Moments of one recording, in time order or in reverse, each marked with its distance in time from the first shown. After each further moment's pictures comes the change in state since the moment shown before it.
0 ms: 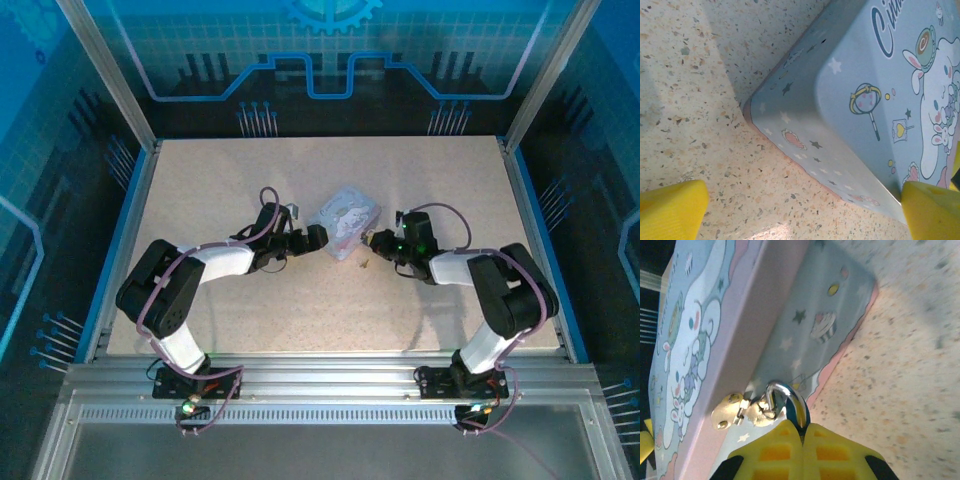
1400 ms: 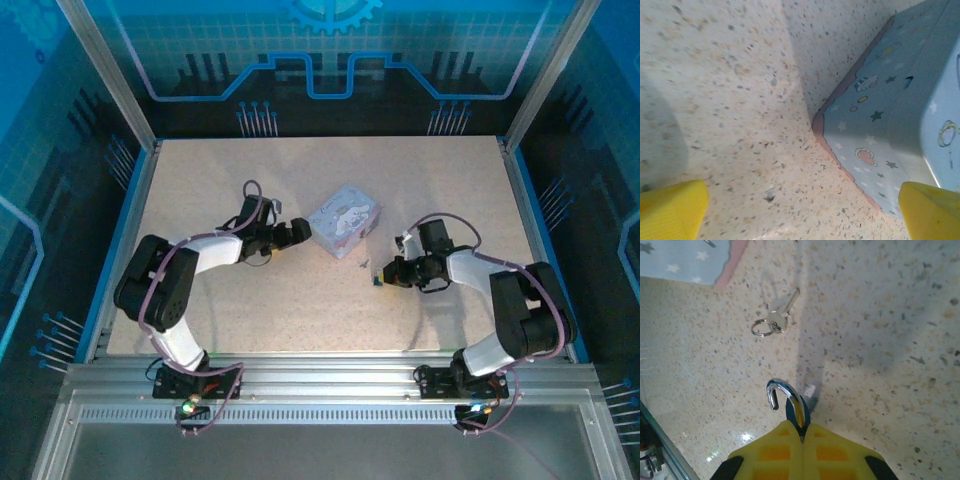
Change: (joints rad) left arm 0.140 0.009 0.034 -0.096 0.063 0.060; right arm -0.106 -0.133 0.024 -0.668 -0.314 -0.481
